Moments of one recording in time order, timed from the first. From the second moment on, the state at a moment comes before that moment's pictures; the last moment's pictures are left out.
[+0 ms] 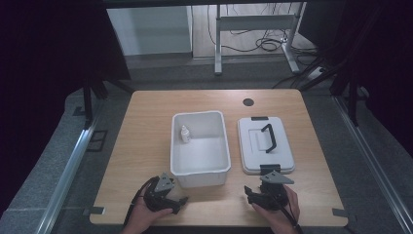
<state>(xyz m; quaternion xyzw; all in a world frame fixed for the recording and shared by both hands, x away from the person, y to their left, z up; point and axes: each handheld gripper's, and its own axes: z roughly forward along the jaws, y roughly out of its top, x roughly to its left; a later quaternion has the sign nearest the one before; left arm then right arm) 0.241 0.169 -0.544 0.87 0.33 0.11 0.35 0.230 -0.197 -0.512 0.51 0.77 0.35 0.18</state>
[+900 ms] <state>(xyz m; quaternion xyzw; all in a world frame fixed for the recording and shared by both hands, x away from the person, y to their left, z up) 0.241 0.169 -0.543 0.87 0.33 0.12 0.35 0.261 -0.184 -0.469 0.53 0.77 0.31 0.15</state>
